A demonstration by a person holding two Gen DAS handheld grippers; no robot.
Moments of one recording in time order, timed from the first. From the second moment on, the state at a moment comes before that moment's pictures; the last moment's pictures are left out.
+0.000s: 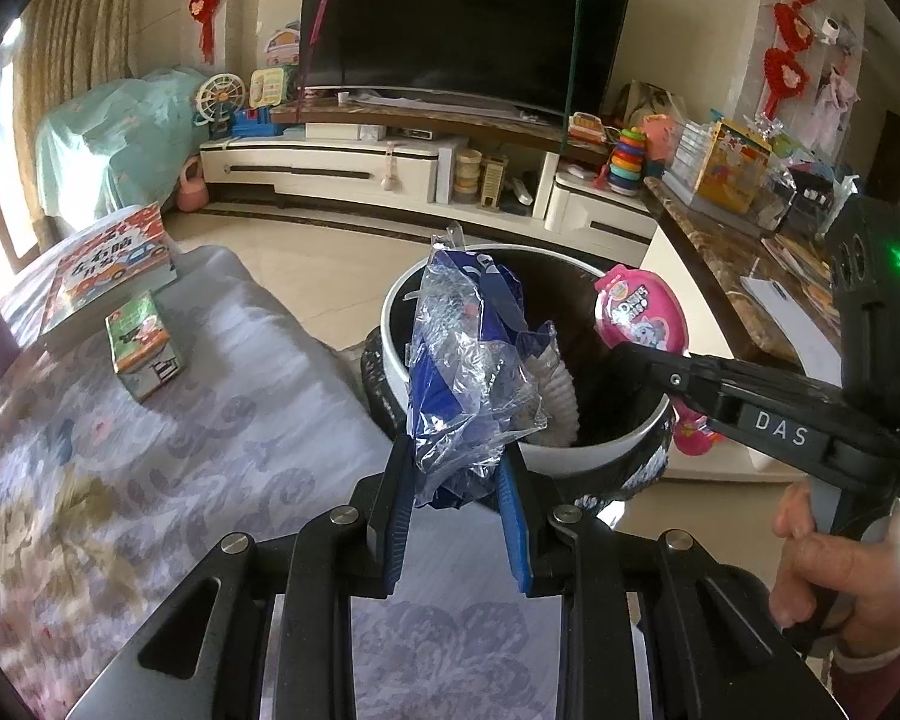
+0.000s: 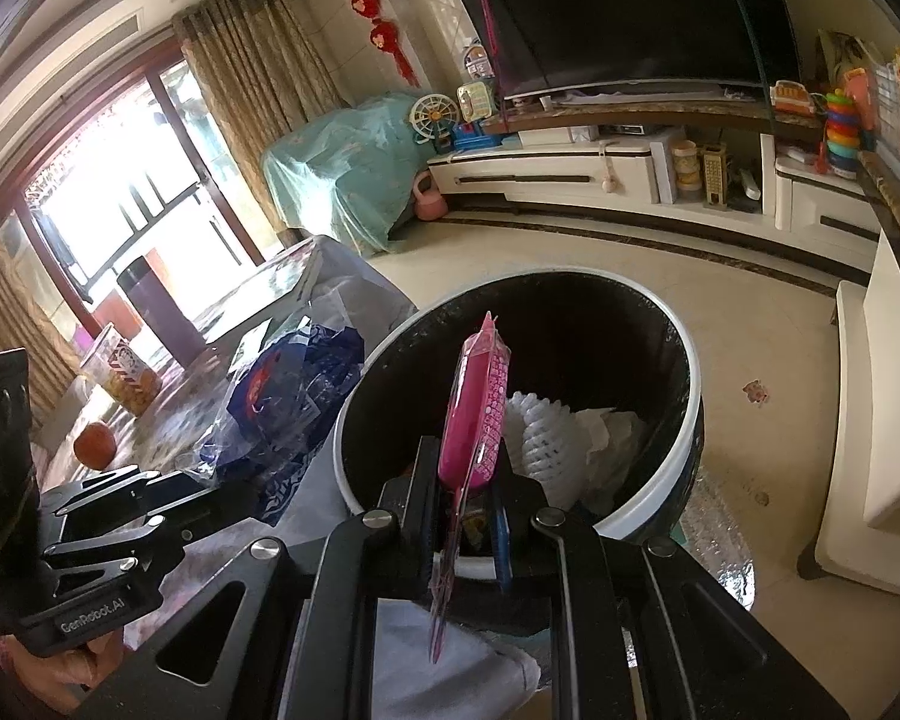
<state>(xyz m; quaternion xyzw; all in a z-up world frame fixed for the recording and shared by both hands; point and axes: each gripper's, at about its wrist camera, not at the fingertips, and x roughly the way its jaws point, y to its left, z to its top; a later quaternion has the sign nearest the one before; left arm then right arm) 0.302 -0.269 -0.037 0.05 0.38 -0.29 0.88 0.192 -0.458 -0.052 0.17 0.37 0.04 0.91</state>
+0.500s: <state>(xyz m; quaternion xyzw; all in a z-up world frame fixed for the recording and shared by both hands) 0.316 -0.291 -0.033 0.07 0.38 -0.29 0.87 0.207 -0.470 -0.047 0.17 0.37 0.03 0.91</state>
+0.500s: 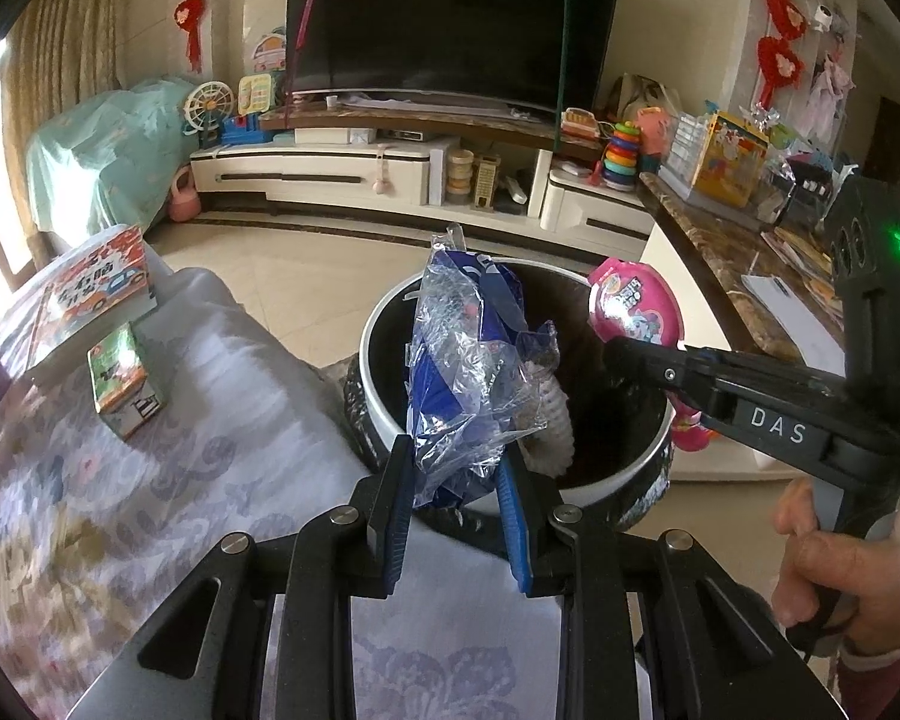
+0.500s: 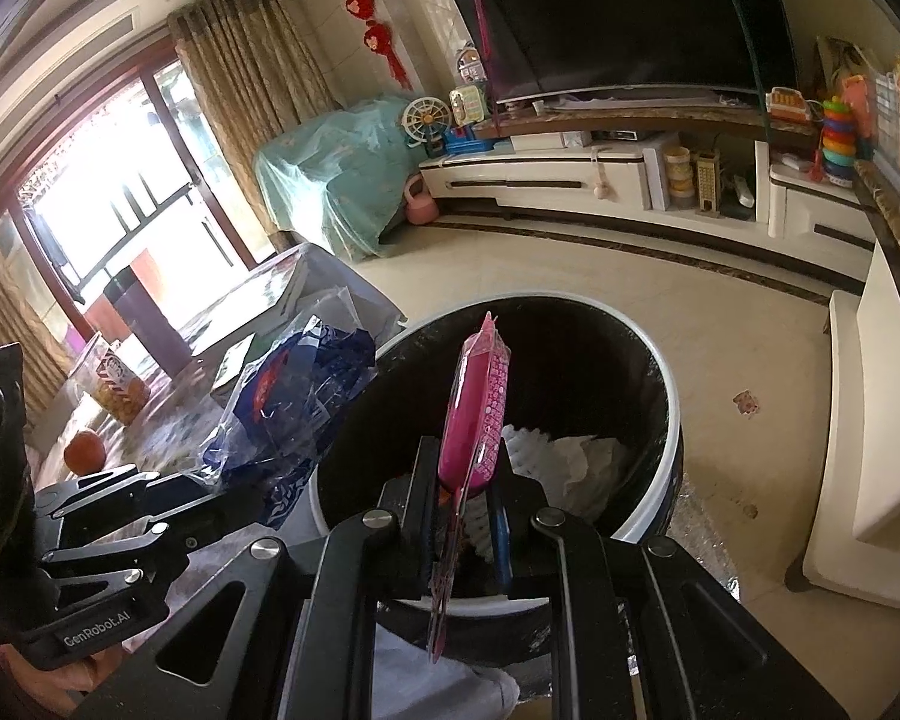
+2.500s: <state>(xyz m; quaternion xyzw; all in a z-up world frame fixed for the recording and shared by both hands) 0.350 -0.345 -0.041 0.12 0.40 -0.27 0.86 0.242 -0.478 -0.056 0.16 0.40 0.02 0.90</state>
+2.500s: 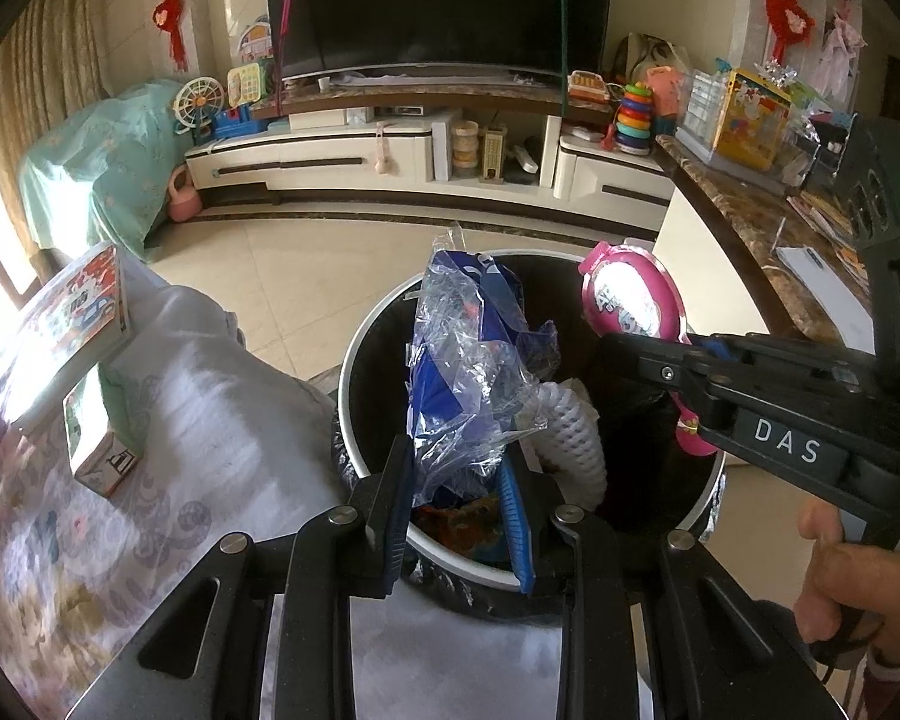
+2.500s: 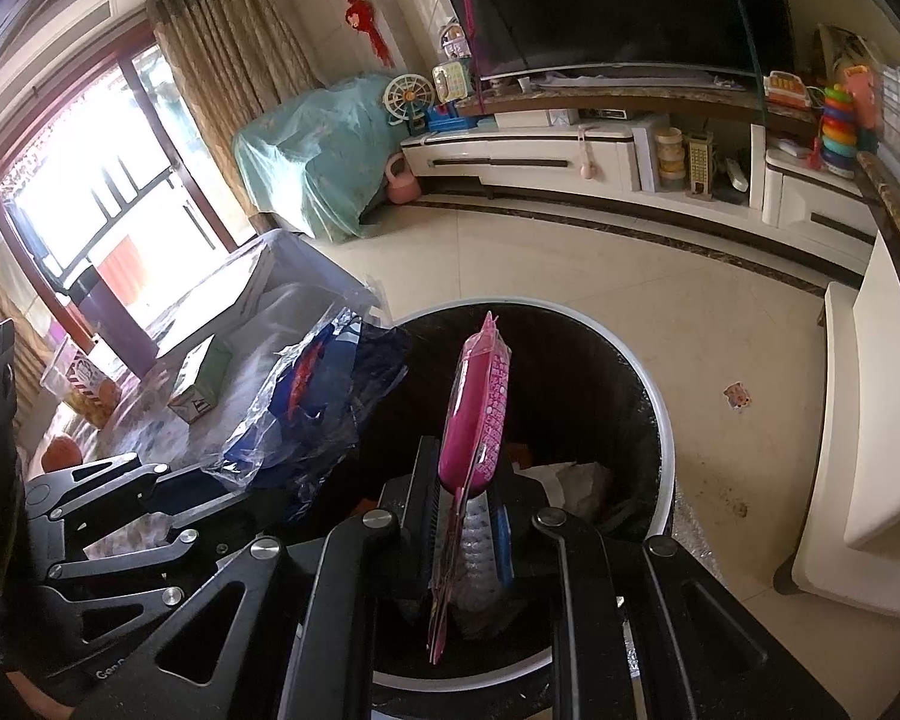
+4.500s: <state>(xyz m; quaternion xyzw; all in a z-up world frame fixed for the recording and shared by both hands) 0.089 -0.163 -0.044 -0.01 0.19 -0.10 0.98 0.075 -0.342 -0.012 0.06 0.19 -0.07 0.98</state>
